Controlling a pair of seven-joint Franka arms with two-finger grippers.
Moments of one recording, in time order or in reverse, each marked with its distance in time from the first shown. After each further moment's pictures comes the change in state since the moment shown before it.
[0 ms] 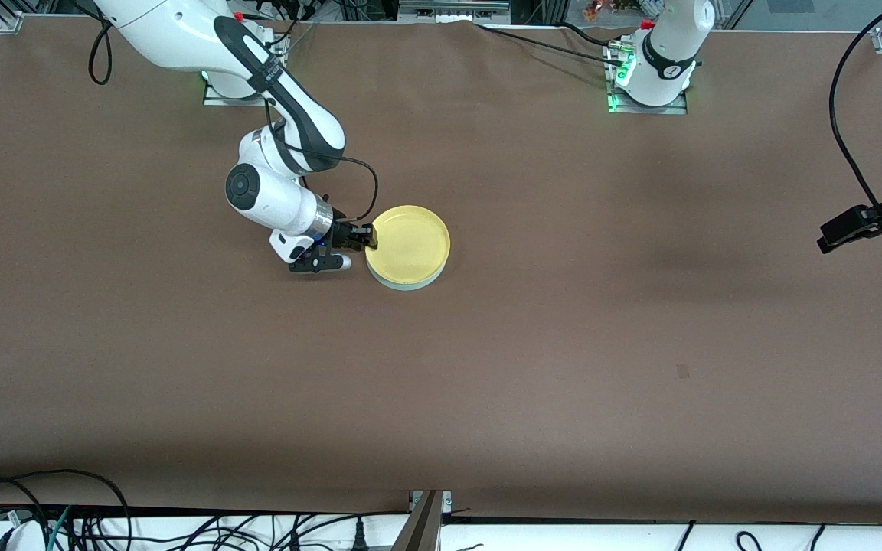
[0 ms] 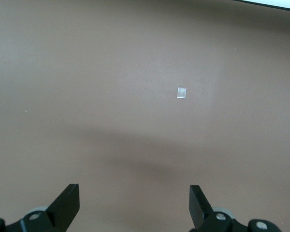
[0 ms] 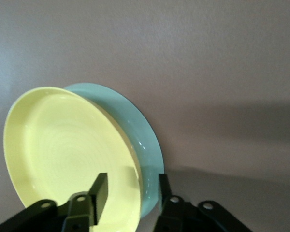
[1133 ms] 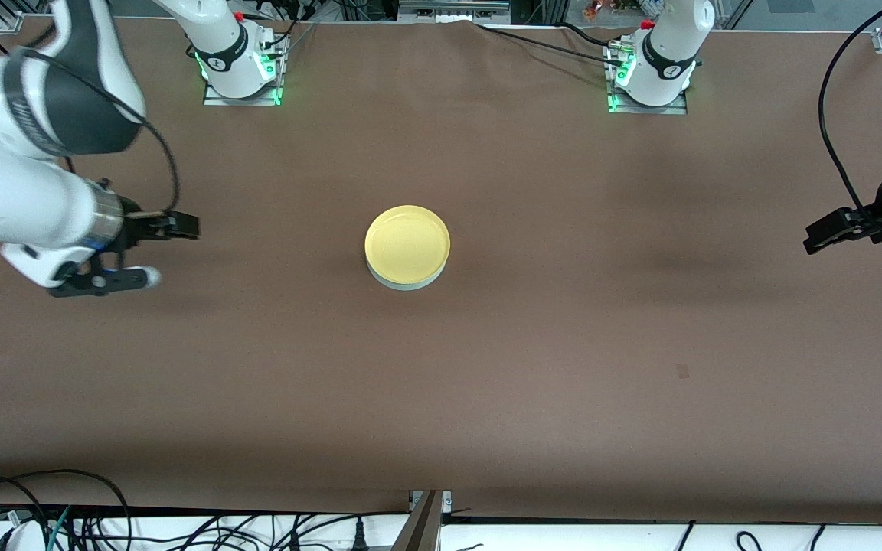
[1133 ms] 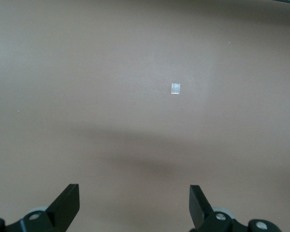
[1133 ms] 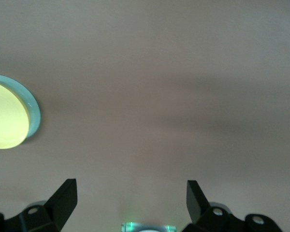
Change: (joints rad) left arm -0.007 0.009 -0.021 -0.001 -0.002 -0.006 -0.001; right arm -0.009 -0.141 -0.398 0.776 -0.423 -1.251 -0.108
